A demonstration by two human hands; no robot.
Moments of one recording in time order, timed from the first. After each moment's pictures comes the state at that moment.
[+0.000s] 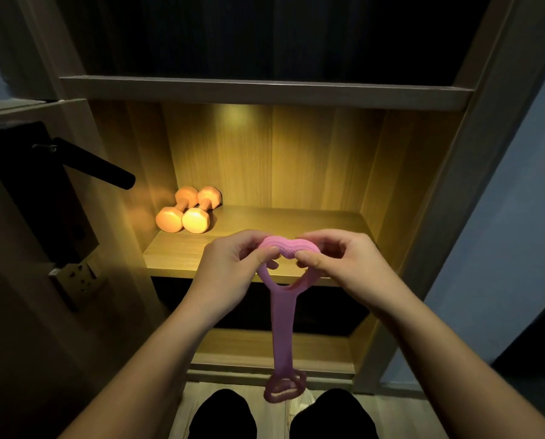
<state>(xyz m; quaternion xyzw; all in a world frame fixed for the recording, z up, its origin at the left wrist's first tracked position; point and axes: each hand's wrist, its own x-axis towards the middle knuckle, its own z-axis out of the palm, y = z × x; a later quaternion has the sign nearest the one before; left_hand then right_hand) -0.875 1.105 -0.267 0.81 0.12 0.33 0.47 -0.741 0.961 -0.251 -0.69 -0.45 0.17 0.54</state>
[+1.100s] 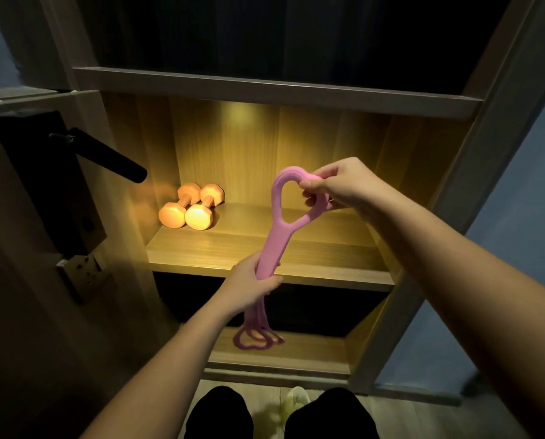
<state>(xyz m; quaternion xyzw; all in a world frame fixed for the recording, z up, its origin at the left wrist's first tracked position) -0.835 1.151 -0.351 0.82 0.20 0.20 0.50 -0.701 1.036 -0.174 -0.80 -0.37 0.16 0.44</state>
